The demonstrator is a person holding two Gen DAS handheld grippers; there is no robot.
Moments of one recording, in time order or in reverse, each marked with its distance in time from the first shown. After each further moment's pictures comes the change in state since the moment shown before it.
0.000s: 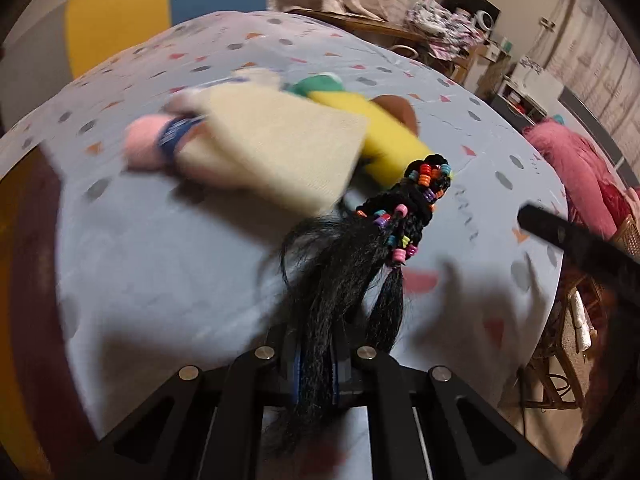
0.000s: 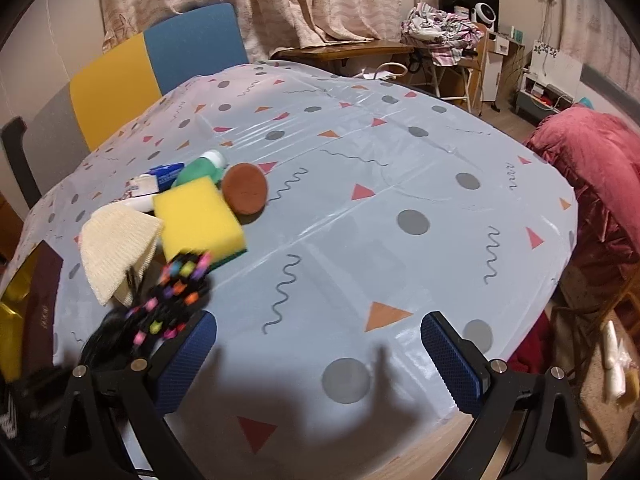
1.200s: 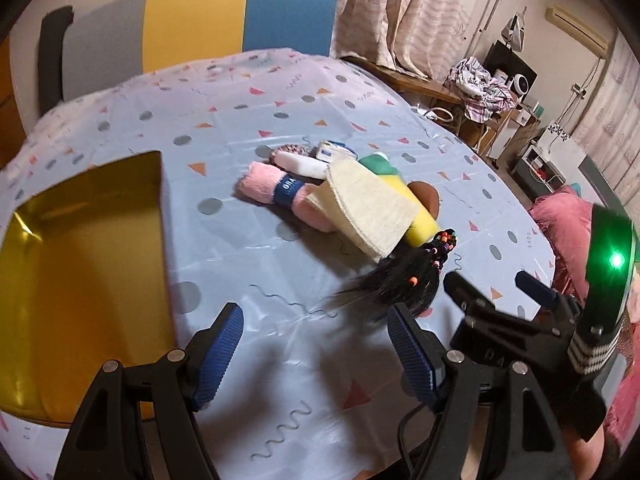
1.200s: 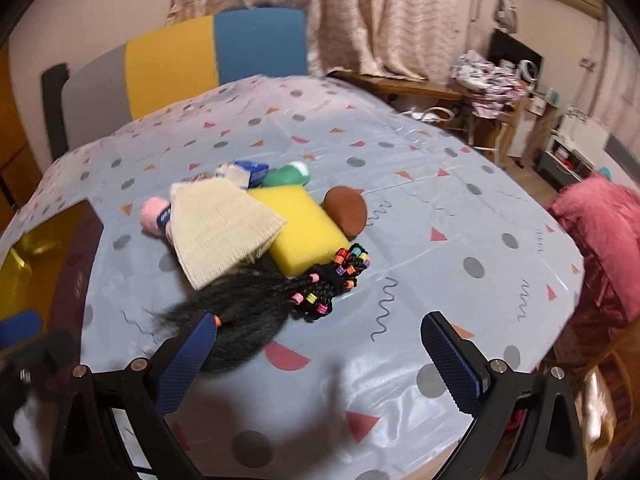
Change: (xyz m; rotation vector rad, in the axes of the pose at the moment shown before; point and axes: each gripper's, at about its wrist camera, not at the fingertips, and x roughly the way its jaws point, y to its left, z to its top) left arm -0.096 0.040 0.013 -0.178 -0.107 0.023; right arm -0.026 0.094 -0.007 -0.220 -0.055 0.007
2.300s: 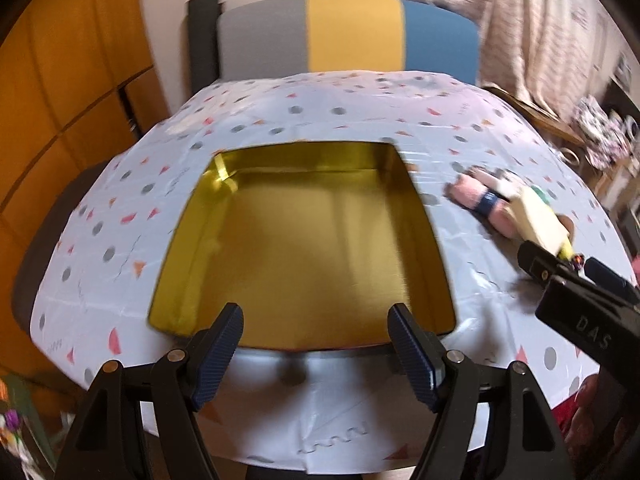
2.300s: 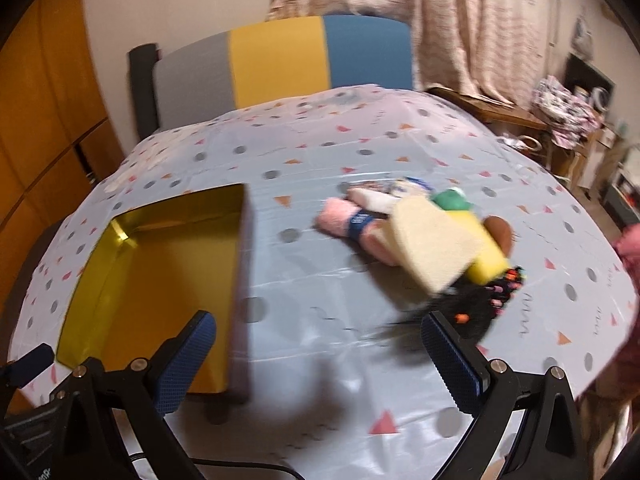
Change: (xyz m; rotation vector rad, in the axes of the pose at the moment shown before) left arm -0.094 0.112 -0.060 -0.197 -0.074 0.446; right arm -0.058 0.147 -0.002 -0.102 -0.027 0.212
